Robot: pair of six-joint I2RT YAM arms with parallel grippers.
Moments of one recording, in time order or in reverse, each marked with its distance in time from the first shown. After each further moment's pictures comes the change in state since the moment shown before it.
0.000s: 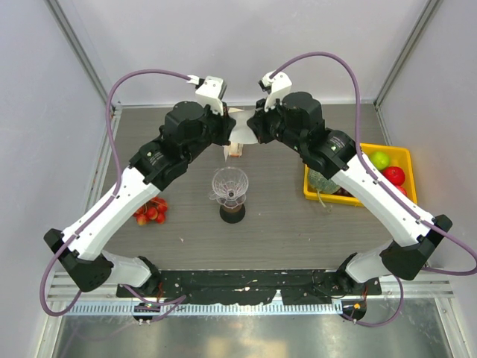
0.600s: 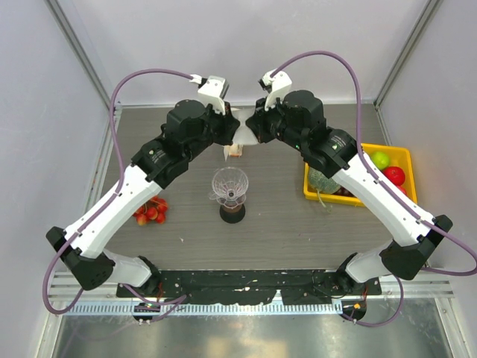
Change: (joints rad) left arm 0.002 0.024 0.011 0.009 0.061 -0.029; right arm -0.006 0.002 0.011 0.000 -0.052 0.006
